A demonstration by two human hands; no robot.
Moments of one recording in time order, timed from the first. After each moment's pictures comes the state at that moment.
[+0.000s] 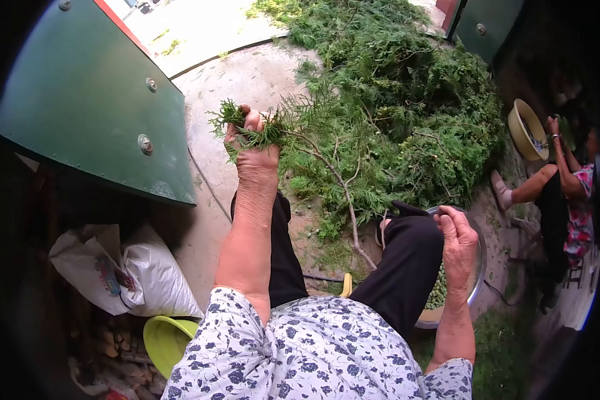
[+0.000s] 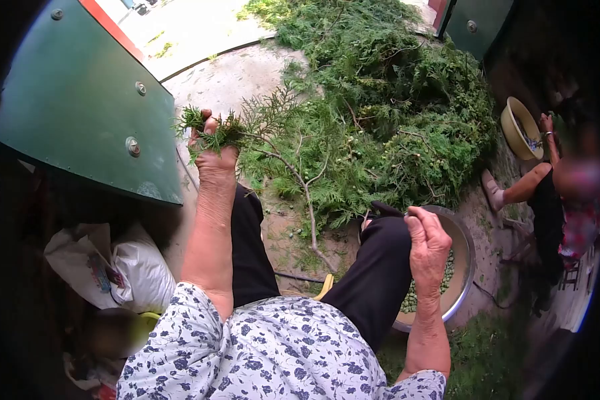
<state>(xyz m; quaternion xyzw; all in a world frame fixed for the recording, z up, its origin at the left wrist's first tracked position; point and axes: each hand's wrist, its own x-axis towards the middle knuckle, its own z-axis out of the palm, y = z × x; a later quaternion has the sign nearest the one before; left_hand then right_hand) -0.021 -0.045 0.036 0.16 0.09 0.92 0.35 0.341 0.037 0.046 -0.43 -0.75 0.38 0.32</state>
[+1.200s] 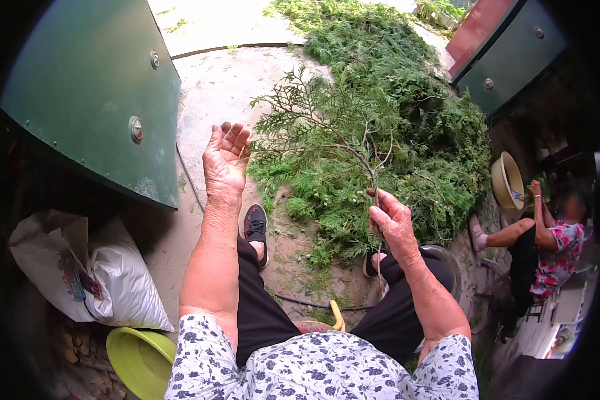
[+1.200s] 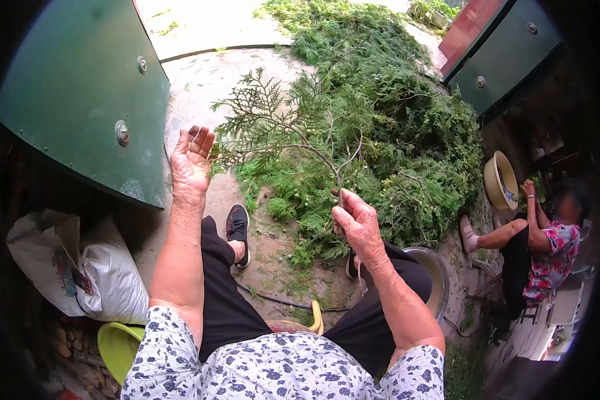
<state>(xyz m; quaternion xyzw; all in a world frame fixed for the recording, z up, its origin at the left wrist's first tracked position) -0.154 -0.116 -0.007 -0.02 0.31 0.91 0.28 0.141 0.037 0.008 -0.27 -0.68 0.65 0.18</state>
